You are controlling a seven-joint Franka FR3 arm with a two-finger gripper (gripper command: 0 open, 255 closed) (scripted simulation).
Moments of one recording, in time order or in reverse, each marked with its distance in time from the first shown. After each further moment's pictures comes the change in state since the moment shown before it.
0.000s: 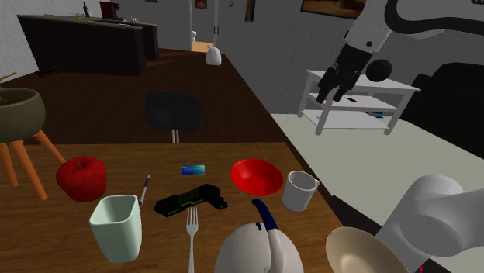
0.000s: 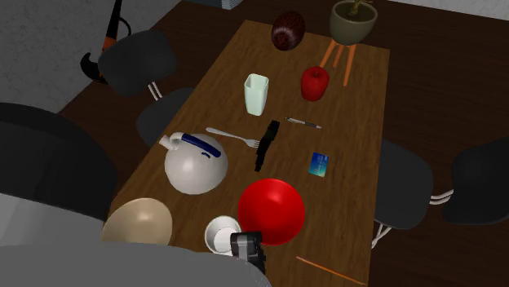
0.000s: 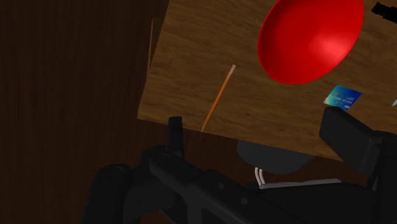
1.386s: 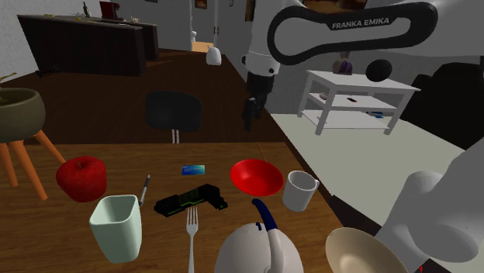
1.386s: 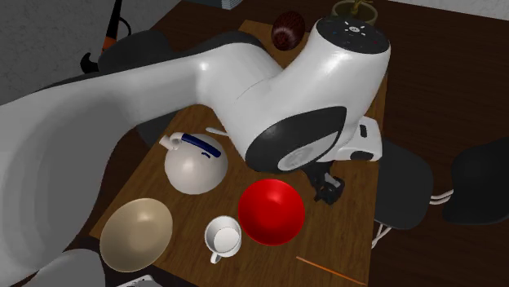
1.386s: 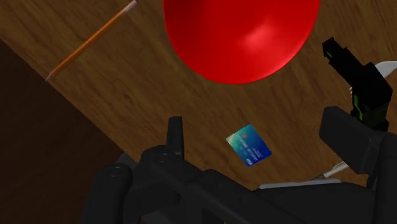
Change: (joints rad) arm 0.221 0.586 0.175 0.277 -0.002 0.151 -0.215
